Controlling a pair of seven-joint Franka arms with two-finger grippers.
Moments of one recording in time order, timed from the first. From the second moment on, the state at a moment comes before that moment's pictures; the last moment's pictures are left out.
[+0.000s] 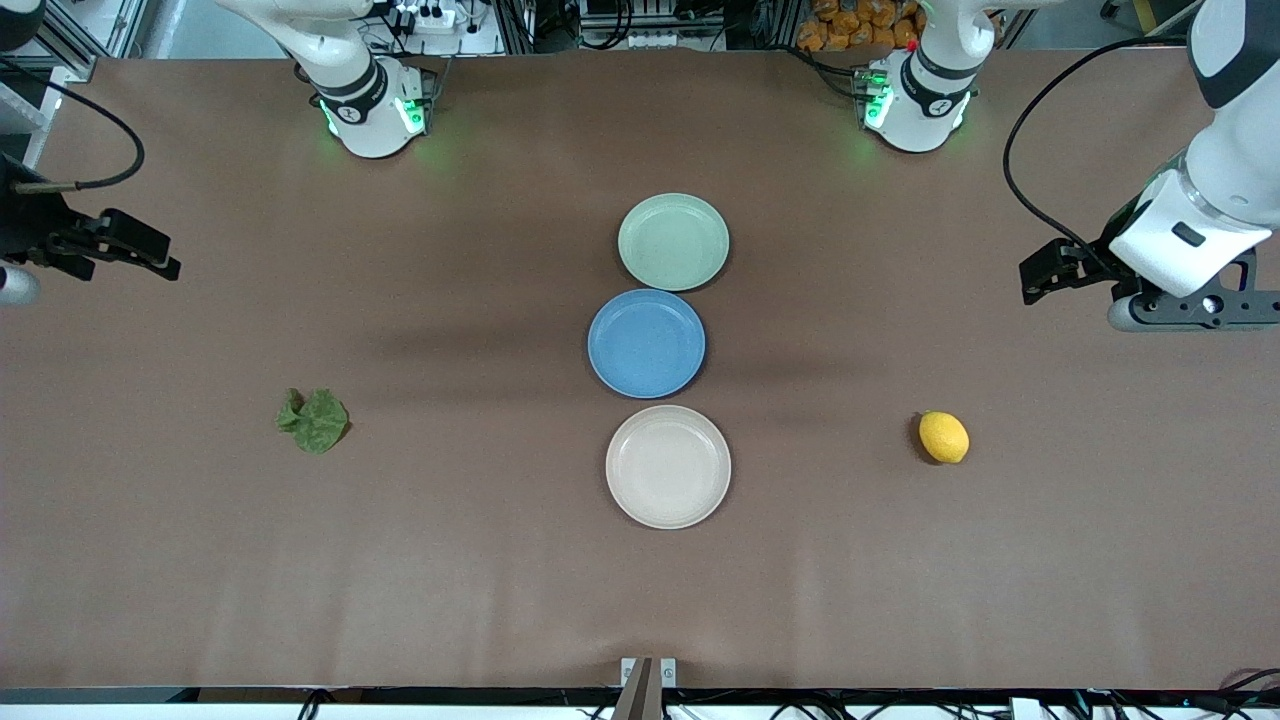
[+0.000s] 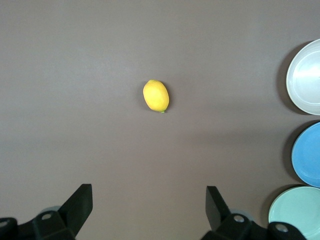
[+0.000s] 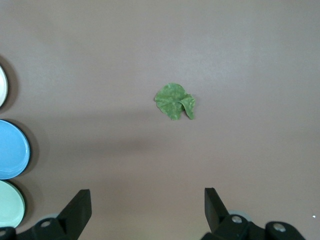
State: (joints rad) left arm -0.03 0.08 -0.12 -1.57 0.04 1.63 -0.14; right arm -0.10 0.05 0.10 -1.52 0.03 1.51 0.03
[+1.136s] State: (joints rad) left arm 0.03 0.37 -0.11 -1.58 0.05 1.84 -0.14; right arm -0.15 0.31 0.09 -1.62 0.03 1.74 0.03
